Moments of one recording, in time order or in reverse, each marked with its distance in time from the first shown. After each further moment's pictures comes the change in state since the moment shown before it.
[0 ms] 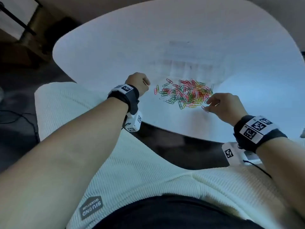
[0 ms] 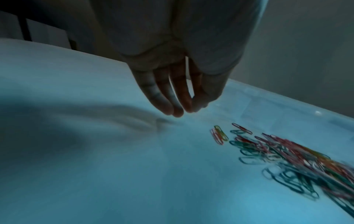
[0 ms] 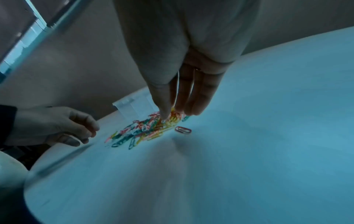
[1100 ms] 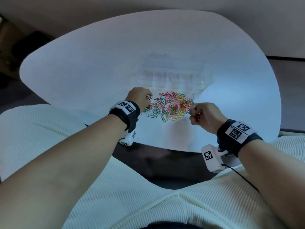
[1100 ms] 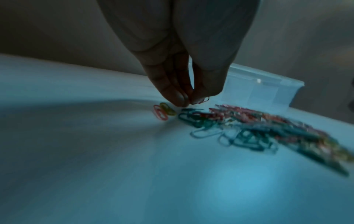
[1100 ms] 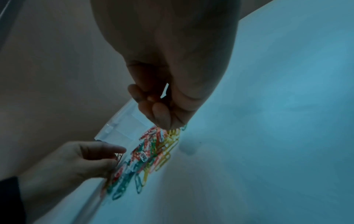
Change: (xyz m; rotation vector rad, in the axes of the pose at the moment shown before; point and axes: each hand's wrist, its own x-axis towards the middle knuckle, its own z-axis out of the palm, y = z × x) left_hand 0.022 0.048 0.041 0.219 -0.055 0.257; right_hand 0.012 -0.009 -0.004 1.027 -0.182 0.368
